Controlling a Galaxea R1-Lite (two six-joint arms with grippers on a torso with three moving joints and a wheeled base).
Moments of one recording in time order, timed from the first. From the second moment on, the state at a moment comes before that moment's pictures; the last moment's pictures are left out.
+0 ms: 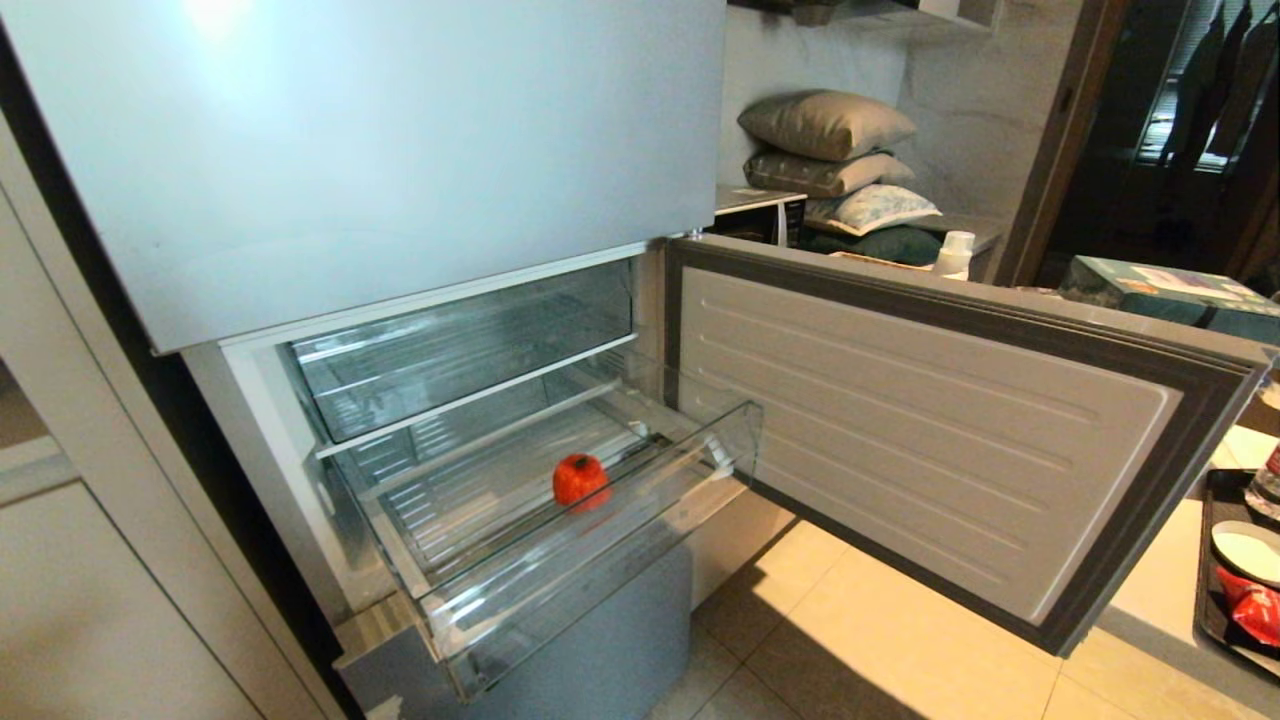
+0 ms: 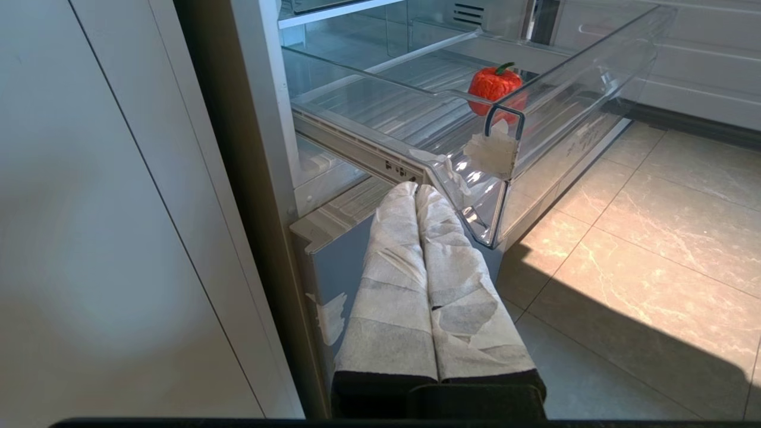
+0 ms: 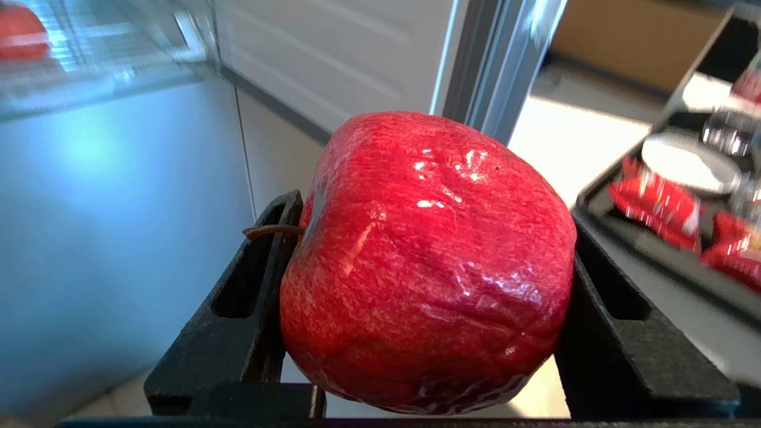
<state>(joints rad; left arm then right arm) 0.00 0.00 0.00 -0.01 0.00 0.00 0.00 0.05 0.00 0.01 0.01 -0.08</state>
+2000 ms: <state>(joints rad) 0.00 0.00 0.00 -0.01 0.00 0.00 0.00 0.00 0.00 0.01 -0.02 -0.01</state>
